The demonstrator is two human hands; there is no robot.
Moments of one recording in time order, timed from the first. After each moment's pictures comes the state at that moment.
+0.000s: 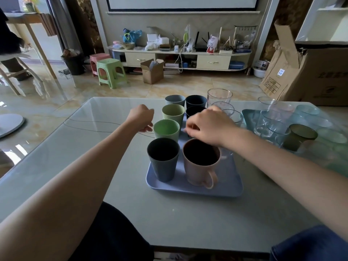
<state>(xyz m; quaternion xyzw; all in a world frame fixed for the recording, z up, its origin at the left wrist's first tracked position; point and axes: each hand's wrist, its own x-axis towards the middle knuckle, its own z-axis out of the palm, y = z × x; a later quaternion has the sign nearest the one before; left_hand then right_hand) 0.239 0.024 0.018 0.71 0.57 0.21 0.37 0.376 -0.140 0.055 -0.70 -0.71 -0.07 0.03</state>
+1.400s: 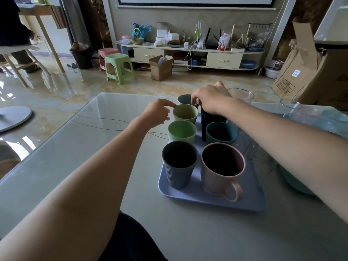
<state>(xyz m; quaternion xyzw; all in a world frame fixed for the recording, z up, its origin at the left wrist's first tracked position) 0.245 0.062 0.004 0.78 0.45 0.22 0.38 0.392 -0.029 0.061 -0.76 -0.65 -0.09 0.00</state>
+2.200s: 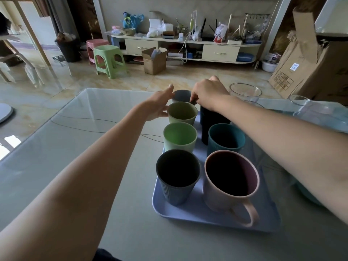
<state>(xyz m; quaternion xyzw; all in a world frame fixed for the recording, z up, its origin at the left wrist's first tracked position) 0.290 0.110 -0.002 0.66 0.40 0.17 0.61 0.431 0.038 0.021 -0.76 -0.64 -0.09 0.04</state>
